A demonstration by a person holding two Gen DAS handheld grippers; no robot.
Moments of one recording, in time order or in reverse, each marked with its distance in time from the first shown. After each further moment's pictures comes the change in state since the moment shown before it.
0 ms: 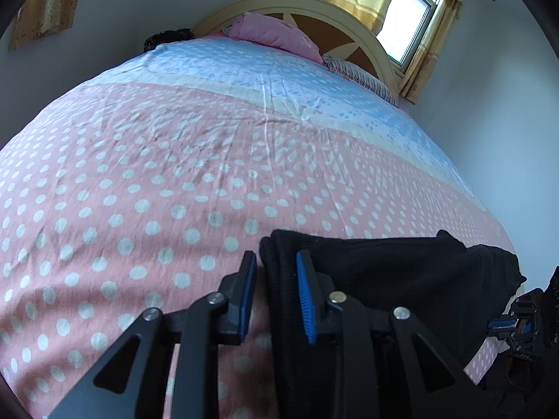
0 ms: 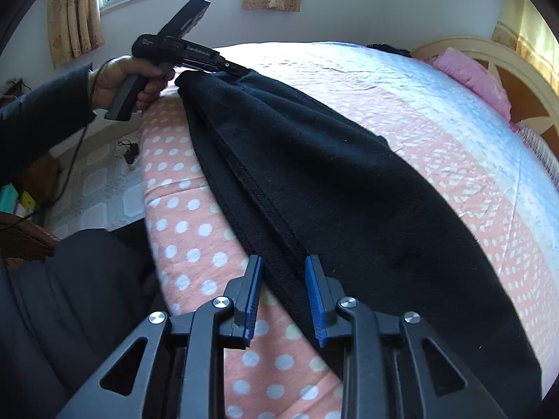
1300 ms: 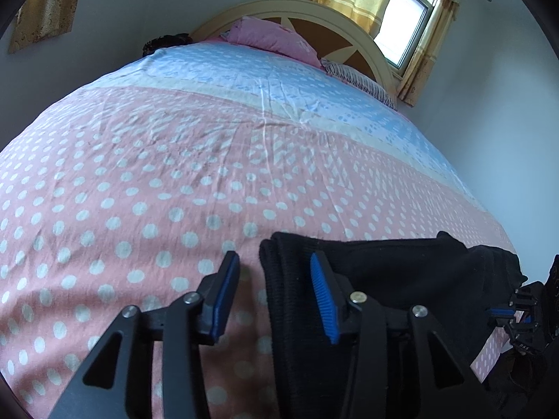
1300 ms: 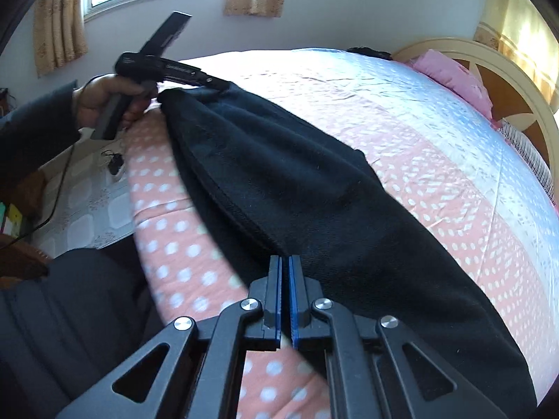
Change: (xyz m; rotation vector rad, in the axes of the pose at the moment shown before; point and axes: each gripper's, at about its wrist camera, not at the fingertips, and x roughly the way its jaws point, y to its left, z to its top) left arm 0.003 0.000 0.000 0.014 -0.016 -0.003; right arm -0.021 -0.001 0.014 0.032 -0.011 -0.039
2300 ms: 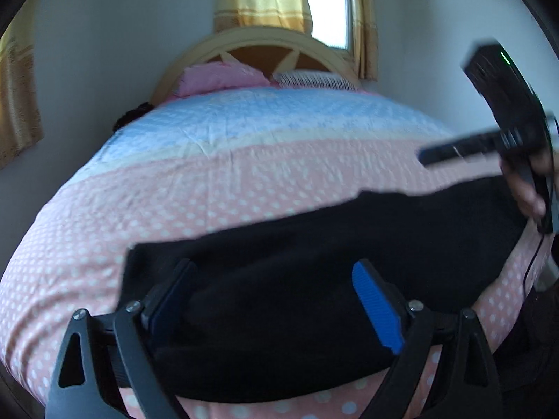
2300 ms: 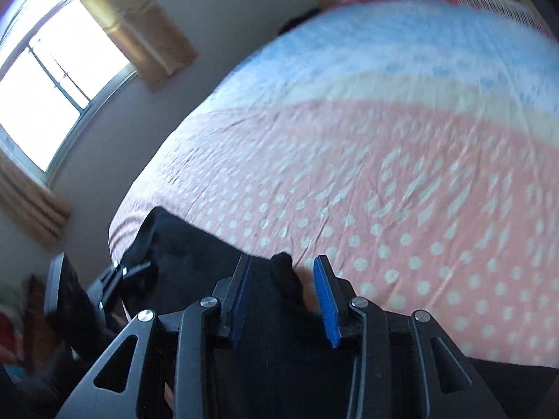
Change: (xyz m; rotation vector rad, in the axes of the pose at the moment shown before) left arm -0.007 -0.149 -0.051 0.376 -0.093 0.118; right arm 0.101 -0.156 0.077 0.655 -0.001 0.288
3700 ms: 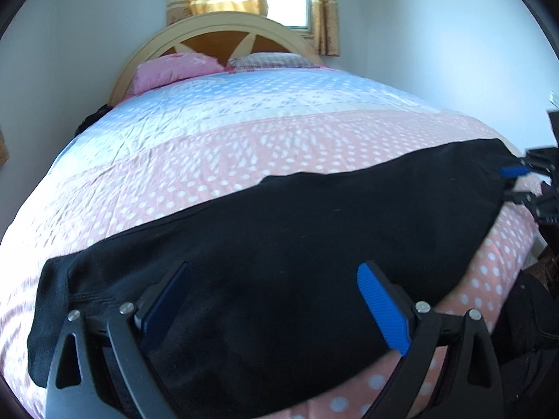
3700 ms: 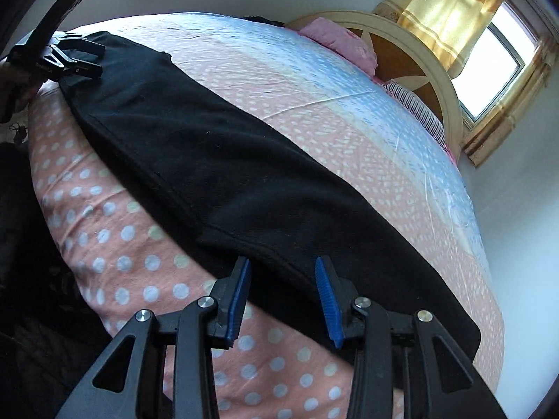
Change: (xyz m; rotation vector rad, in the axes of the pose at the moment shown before) left arm 0.010 -0.069 0.012 0.075 0.054 -0.099; right arm -0.172 -0.054 -0.230 -0.551 -0.057 -0.786
